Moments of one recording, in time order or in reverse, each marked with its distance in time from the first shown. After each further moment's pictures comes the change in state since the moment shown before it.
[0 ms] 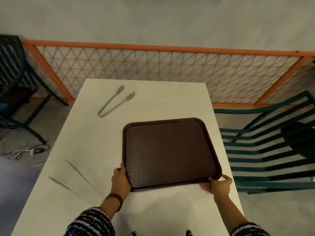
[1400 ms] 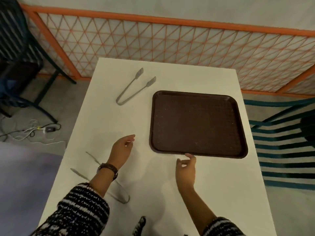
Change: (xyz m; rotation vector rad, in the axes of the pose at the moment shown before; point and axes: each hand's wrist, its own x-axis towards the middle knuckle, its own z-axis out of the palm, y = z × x) left_hand 0.091 -0.002 -0.107 -0.288 -0.009 0.079; right_hand -0.113 0.020 0.181 -0.351 -0.125 -0.416
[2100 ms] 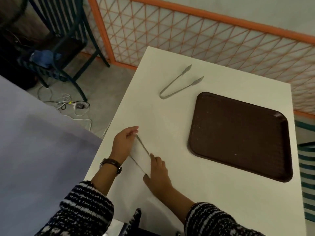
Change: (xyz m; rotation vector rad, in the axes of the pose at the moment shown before) left_hand -0.017 -0.068 -0.109 -0.253 0.239 -0.066; right_hand -0.100 -0.013 0.152 -0.827 -0.759 -0.630
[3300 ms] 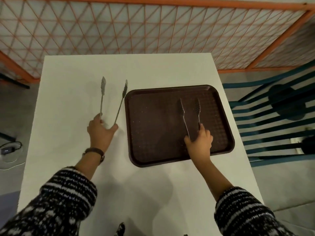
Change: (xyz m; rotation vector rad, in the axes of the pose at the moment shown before) left_hand 0.103 0.067 0.184 0.332 -0.065 0.160; right_hand -0.020 0.230 -0.190 0.289 0.788 0.727
